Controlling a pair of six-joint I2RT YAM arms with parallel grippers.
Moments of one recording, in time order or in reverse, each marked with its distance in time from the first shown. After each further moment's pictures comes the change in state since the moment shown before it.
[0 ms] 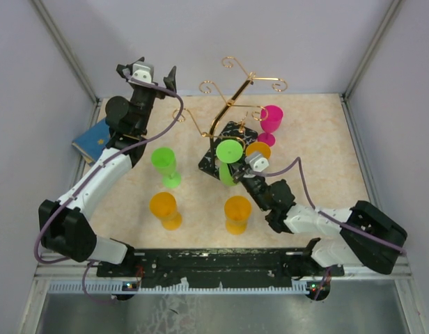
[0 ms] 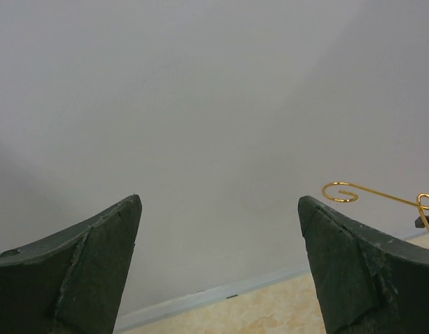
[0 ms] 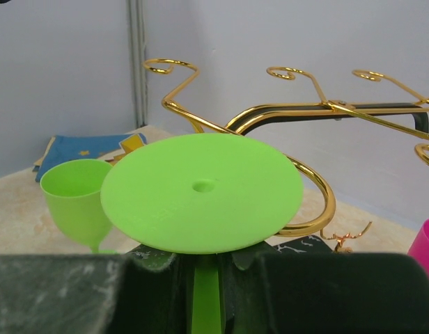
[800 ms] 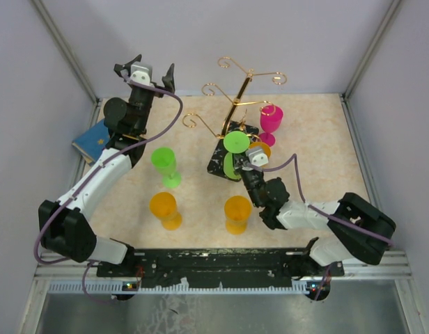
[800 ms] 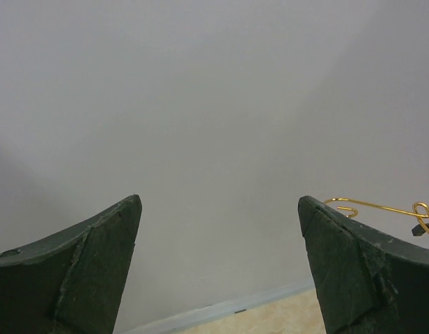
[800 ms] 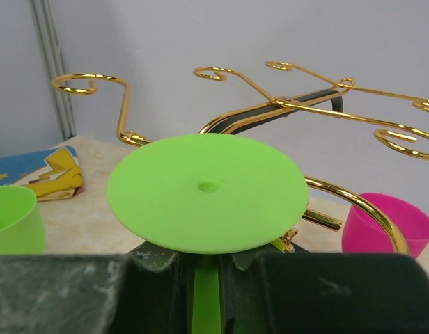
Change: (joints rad) left arm 0.002 -0.003 -0.006 0.046 0.000 0.026; right arm 0.006 0.114 0.052 0.120 0.227 -0.082
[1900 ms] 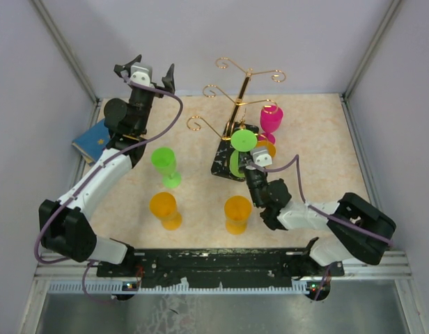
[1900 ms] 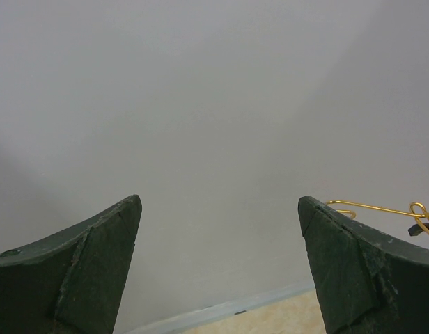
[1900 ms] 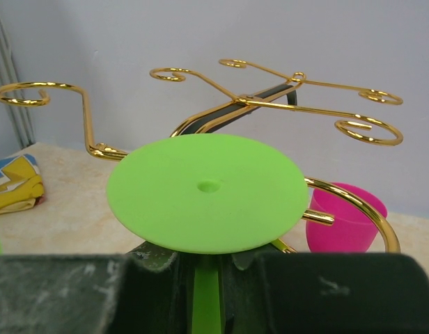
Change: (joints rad) left arm 0.001 0.003 -0.002 0.016 0.000 -0.001; right arm 0.000 0.006 -0.011 0.053 0.115 -0.064
